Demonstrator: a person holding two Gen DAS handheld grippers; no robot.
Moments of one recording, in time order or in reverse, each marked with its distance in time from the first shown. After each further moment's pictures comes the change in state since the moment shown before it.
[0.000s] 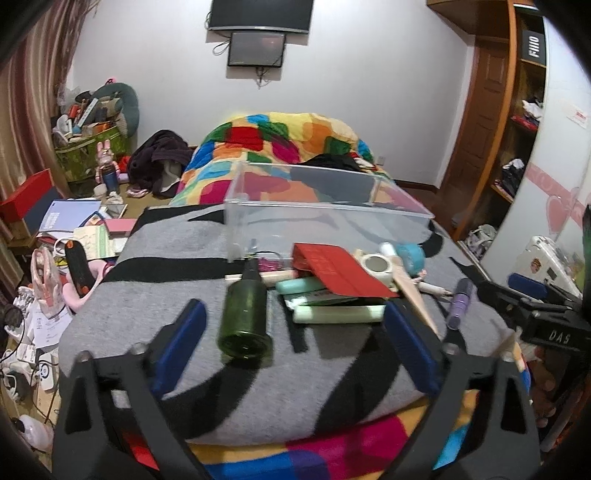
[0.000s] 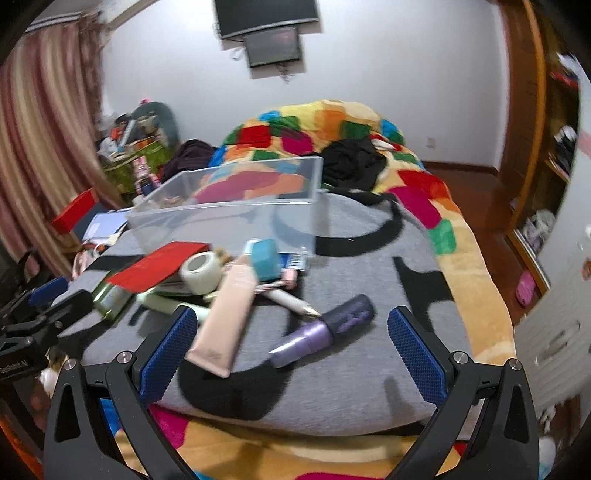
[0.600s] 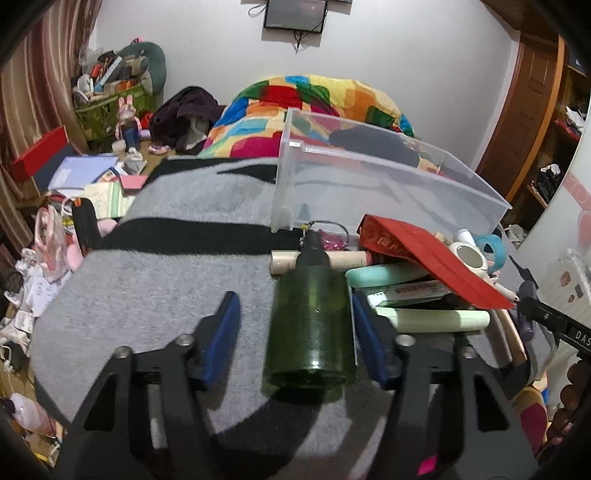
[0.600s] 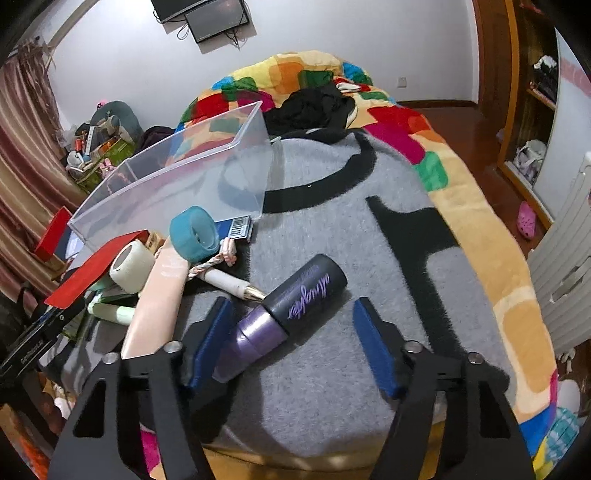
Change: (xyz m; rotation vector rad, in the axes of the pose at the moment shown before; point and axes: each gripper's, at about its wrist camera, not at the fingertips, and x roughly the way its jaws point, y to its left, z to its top) left arm 0.070 0.041 -0.009 -0.107 0.129 0.067; right arm 0.047 -0.032 -0.010 0.140 0.146 -0.012
